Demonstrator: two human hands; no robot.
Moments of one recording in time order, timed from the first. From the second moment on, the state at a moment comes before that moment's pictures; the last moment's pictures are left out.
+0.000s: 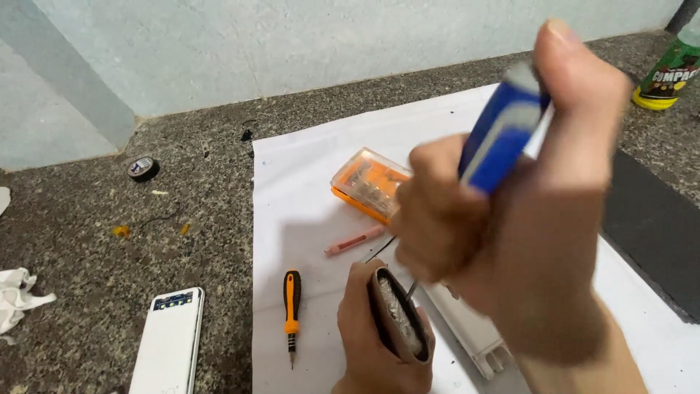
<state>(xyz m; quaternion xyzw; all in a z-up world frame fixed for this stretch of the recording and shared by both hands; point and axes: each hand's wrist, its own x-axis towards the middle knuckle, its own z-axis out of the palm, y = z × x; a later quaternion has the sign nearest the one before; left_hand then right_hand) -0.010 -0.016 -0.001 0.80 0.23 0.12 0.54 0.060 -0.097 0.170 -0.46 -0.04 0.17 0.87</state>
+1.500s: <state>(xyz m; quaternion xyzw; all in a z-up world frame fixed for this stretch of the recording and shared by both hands) 0.005 -0.001 -0.003 0.70 -0.10 0.31 0.63 0.046 -0.083 0.174 -0.48 -0.12 0.12 0.86</state>
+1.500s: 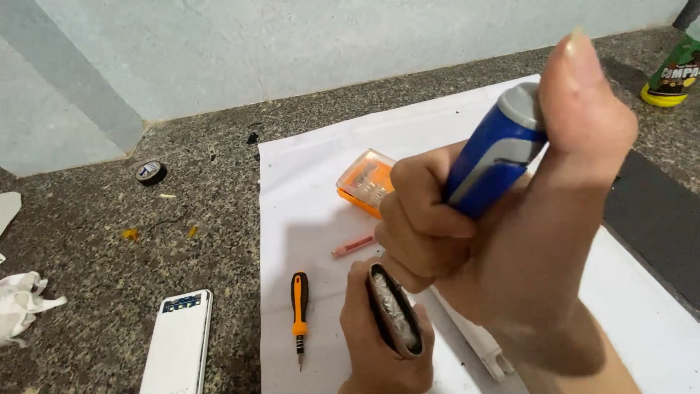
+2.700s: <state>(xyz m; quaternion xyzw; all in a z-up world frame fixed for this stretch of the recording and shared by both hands) 0.015 0.011 -0.035 0.65 -0.16 0.29 0.69 0.046 -0.082 0.169 -0.42 -0.10 0.16 0.89</state>
